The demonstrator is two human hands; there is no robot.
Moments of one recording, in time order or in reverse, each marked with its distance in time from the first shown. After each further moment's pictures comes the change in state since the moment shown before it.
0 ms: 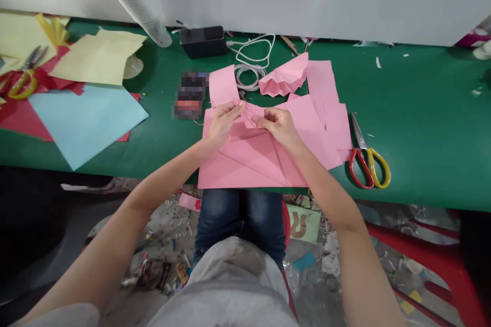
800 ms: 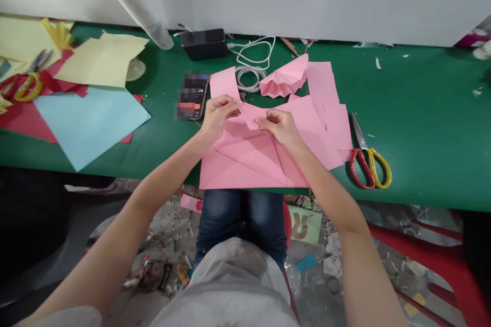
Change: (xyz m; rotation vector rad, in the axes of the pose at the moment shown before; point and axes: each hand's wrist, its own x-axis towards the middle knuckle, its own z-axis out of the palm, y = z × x) left_hand 0.009 0.016 -0.013 0.114 0.024 0.022; right_hand 0.000 0.002 -0.004 -0.047 0.018 0.000
